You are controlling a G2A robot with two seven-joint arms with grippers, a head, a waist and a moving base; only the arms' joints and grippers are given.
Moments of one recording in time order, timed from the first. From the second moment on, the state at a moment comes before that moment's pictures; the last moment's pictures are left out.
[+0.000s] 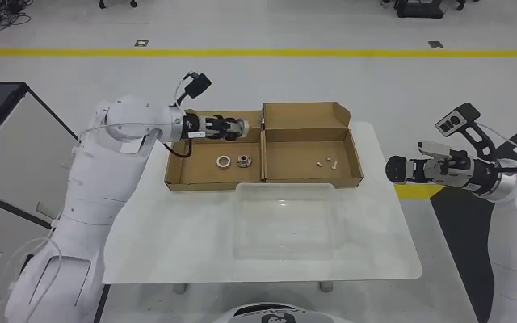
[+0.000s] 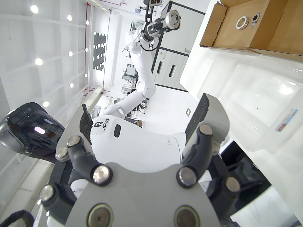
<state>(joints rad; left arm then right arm) 0.81 -1.09 -1.13 -1.49 0.15 0.15 -1.25 -1.44 -1.02 1.97 -1.78 0.52 0.27 1.54</state>
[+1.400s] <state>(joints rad) 0.61 -1.19 -0.72 -0.84 0.75 0.01 -1.15 -1.44 -1.02 1.97 -1.78 0.52 0.27 1.54</state>
